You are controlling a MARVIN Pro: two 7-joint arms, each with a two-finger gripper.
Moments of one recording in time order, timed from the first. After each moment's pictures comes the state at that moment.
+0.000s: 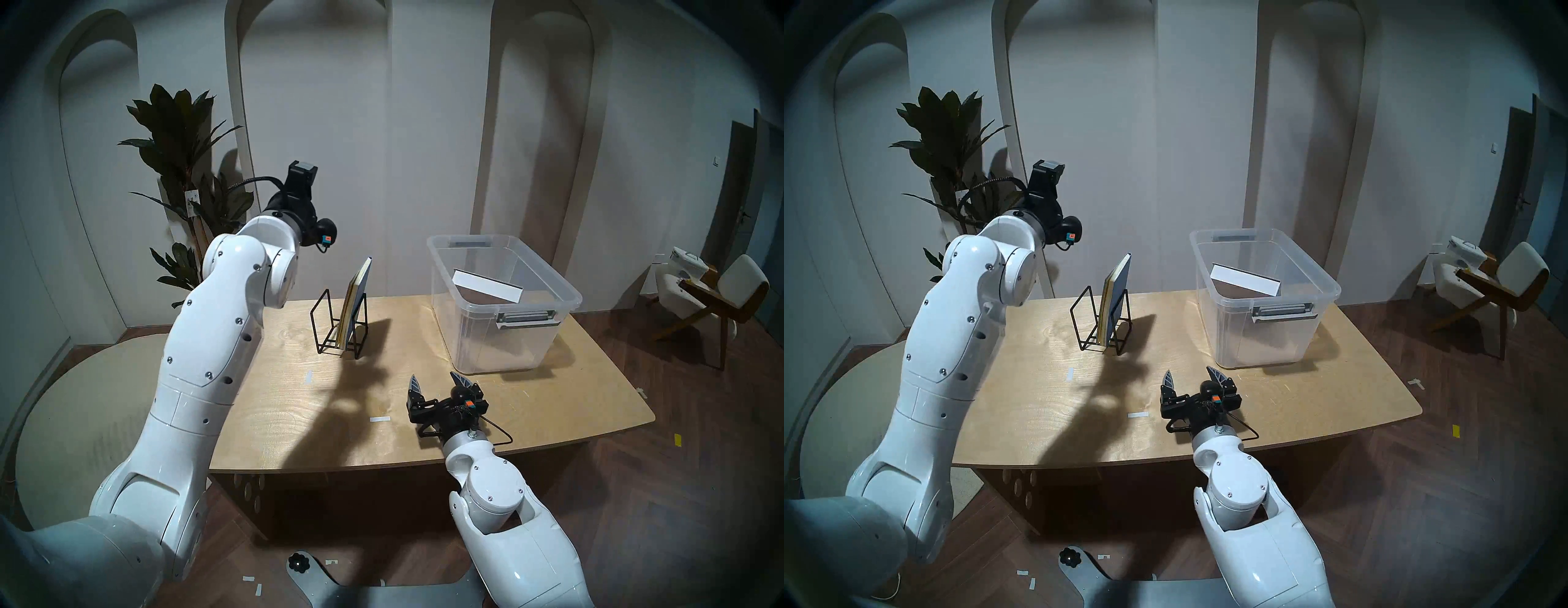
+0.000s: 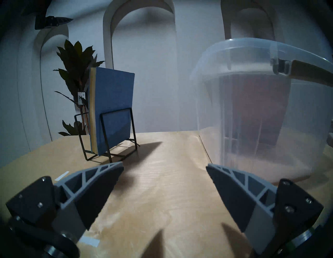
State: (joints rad) left arm 1.05 -1.23 -1.33 -1.77 1.52 0.08 -0.49; right arm -1.72 -1.52 1.24 -1.67 0.08 -0.04 -0.13
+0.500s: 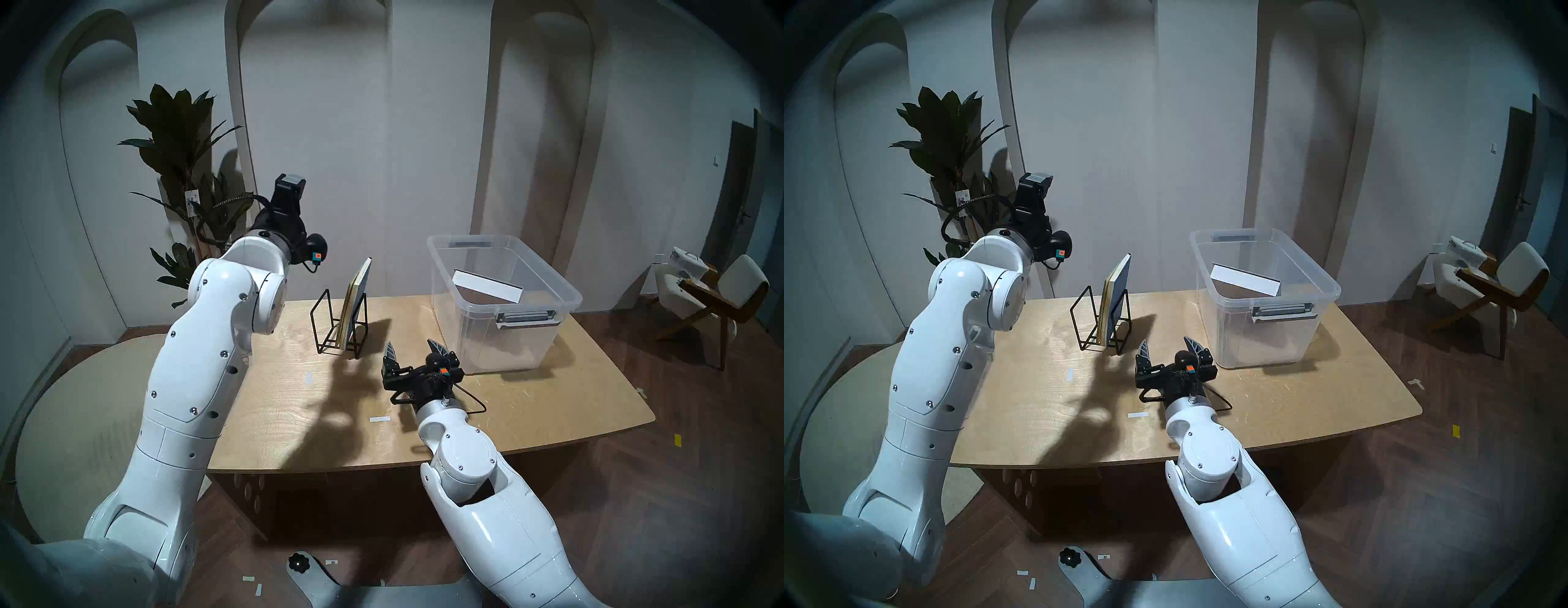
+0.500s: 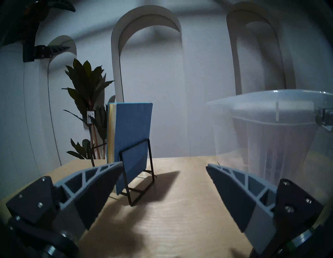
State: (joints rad) left arm 1.15 -1.21 -1.36 -1.86 1.53 0.10 -0.48; right arm -1.57 -1.54 1.12 -1.64 0.12 -0.04 -0.22
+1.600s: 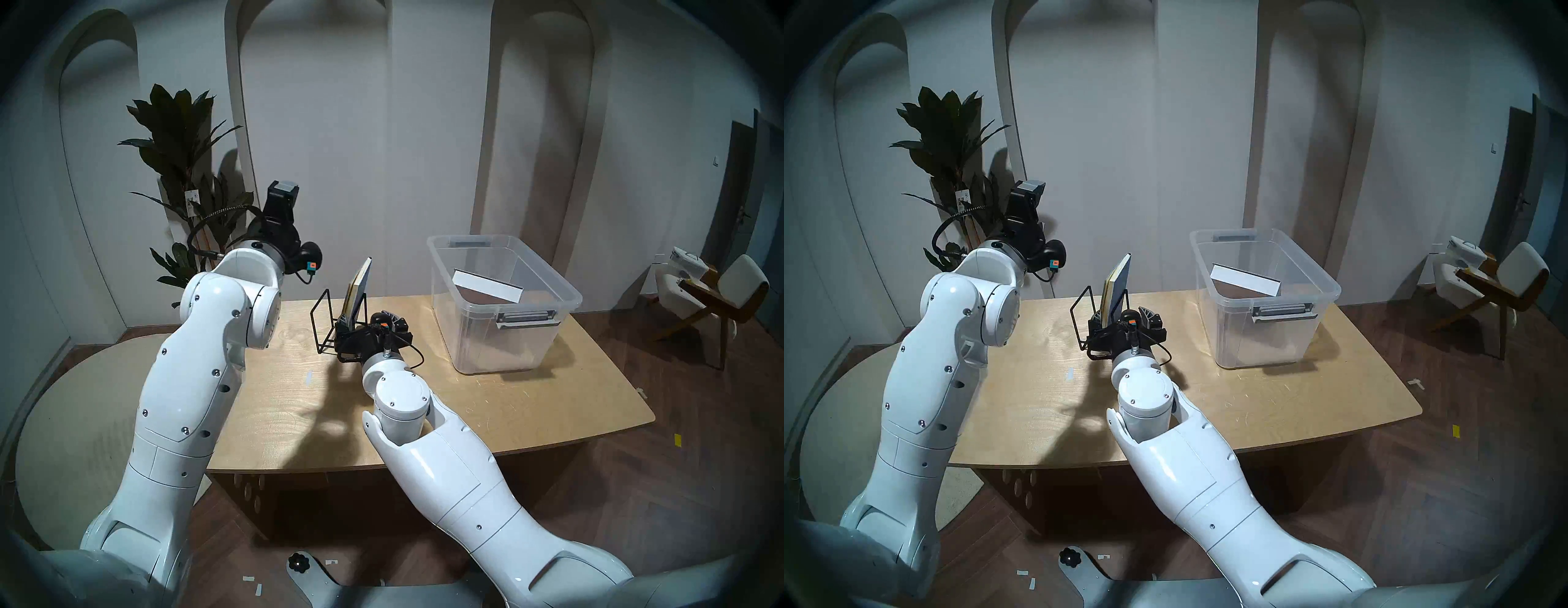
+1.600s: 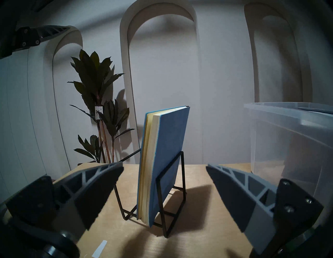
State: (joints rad) left arm 1.21 -1.19 -1.37 -1.91 1.53 0.13 -0.47; right arm -1.24 -1.67 0.97 -1.33 0.20 0.08 -0.37
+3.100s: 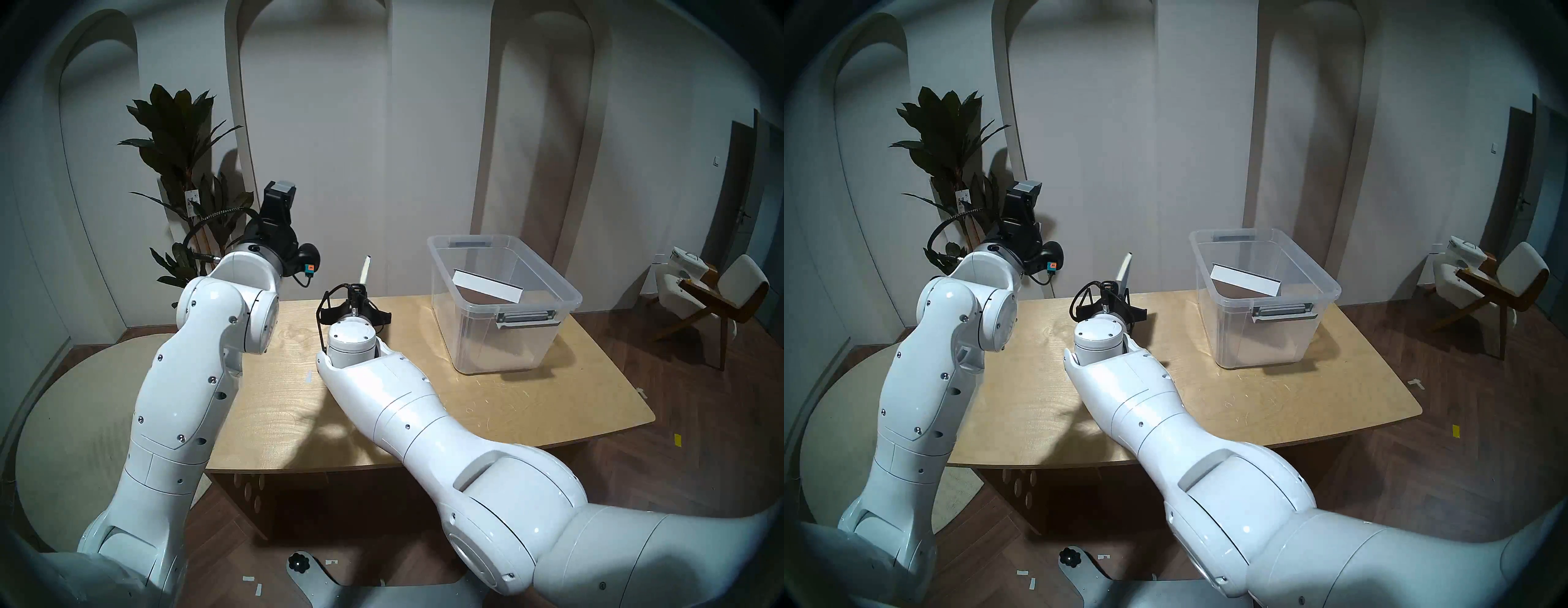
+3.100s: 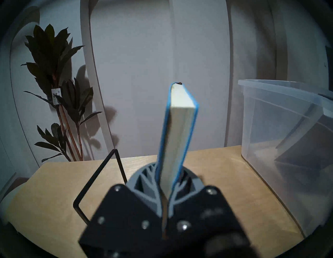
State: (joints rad) left arm 1.23 -1.17 -1.37 -1.94 1.53 0.15 -0.46; right arm -0.84 -1.94 1.05 -0.72 0.28 0.06 -0.59
